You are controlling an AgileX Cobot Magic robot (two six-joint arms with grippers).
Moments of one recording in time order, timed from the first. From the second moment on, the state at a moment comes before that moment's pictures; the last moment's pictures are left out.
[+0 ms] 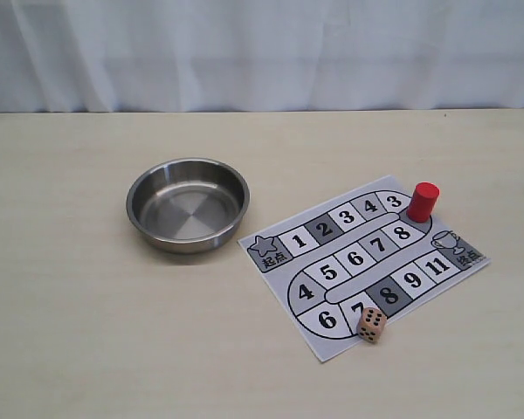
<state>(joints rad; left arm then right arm) 0.02 0.00 0.00 0.07 0.34 -0.05 0.00 0.66 -1.03 0.05 1.01 0.02</state>
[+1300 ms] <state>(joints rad) 0.02 0.00 0.00 0.07 0.34 -0.05 0.00 0.00 -0.45 0.04 0.34 0.02</state>
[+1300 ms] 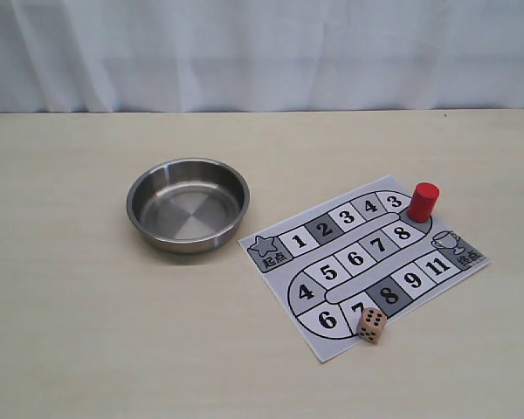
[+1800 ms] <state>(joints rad) 0.02 0.00 0.00 0.07 0.34 -0.05 0.00 0.00 -0.01 0.04 0.12 0.01</state>
